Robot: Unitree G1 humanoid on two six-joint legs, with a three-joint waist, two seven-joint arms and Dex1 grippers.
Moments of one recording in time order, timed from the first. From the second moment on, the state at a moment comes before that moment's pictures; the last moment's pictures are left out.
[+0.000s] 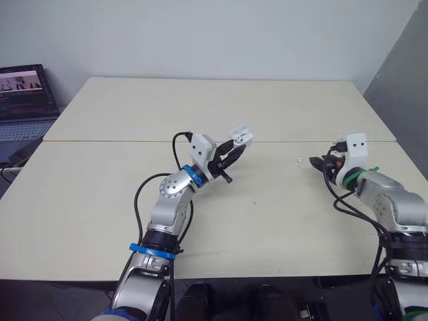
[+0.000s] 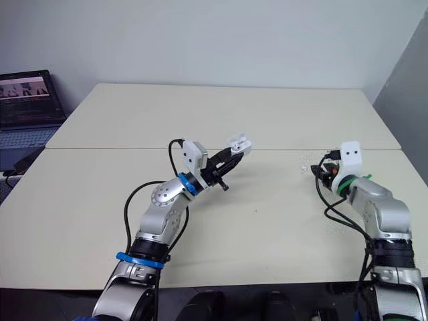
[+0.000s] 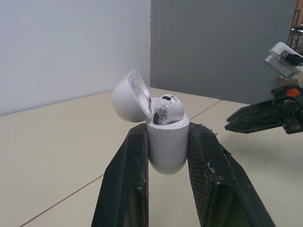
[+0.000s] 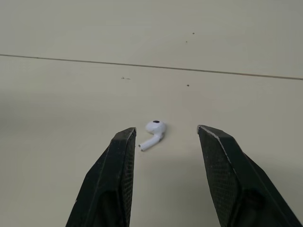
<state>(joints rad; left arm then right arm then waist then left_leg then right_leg) -0.56 0.13 -0.05 0.29 -0.26 -0.06 -0.71 -0.52 -0.51 -0.17 0.14 0.38 0.72 0.33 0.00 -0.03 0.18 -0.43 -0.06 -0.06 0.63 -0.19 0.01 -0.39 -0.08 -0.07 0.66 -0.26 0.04</state>
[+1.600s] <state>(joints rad) -0.52 0.15 -0.05 0.24 -0.26 -0.05 -0.68 -0.67 -0.27 -0.16 0.54 0.16 0.44 0.09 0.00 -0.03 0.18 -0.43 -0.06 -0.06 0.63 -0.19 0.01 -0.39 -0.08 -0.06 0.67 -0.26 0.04</state>
